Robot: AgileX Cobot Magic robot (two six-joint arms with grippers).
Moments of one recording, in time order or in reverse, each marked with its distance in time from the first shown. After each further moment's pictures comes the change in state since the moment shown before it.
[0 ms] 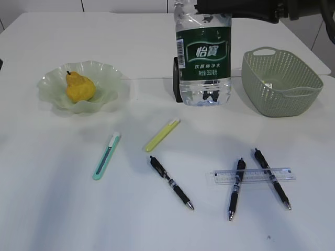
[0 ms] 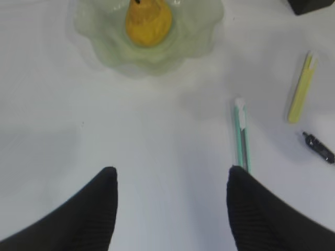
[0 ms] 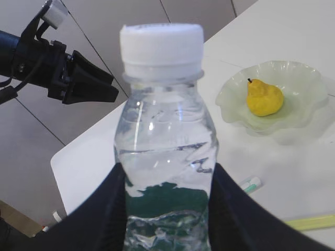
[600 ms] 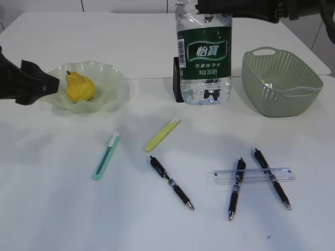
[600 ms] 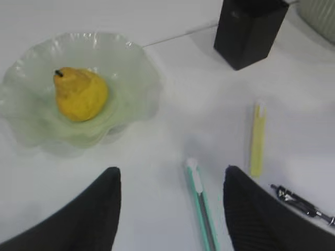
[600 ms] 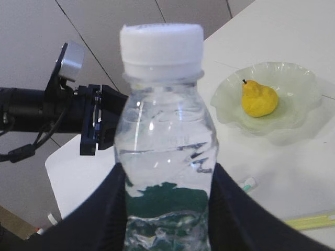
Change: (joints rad) left arm -0.196 0.019 0.353 -0.115 -0.666 0.136; right arm 0.000 0.002 0.000 -0.002 -0.014 -0.002
